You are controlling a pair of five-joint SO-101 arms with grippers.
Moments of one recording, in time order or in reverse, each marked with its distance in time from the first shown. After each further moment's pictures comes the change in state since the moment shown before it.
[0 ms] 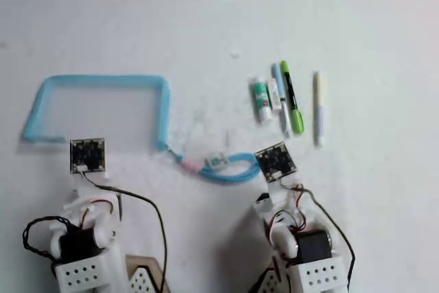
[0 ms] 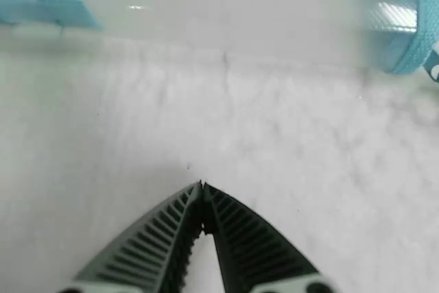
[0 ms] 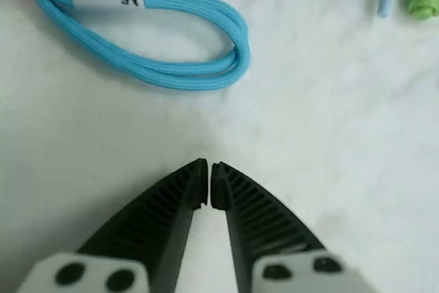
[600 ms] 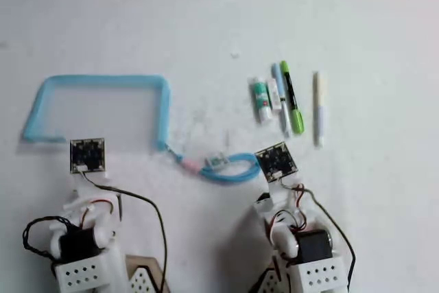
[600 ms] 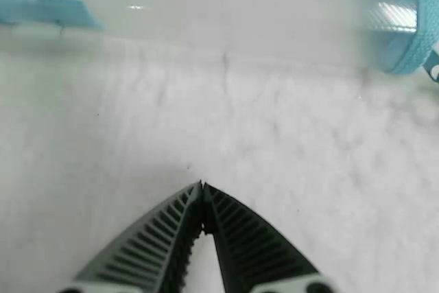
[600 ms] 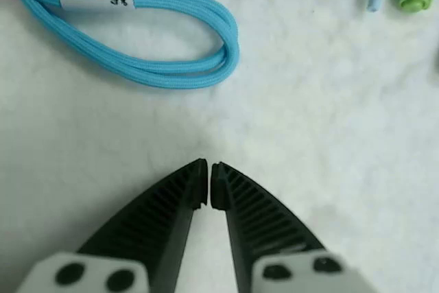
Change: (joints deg) left arm 0.1 0.0 0.0 0.0 0.0; right arm 2.6 0.0 0.0 0.4 -0.1
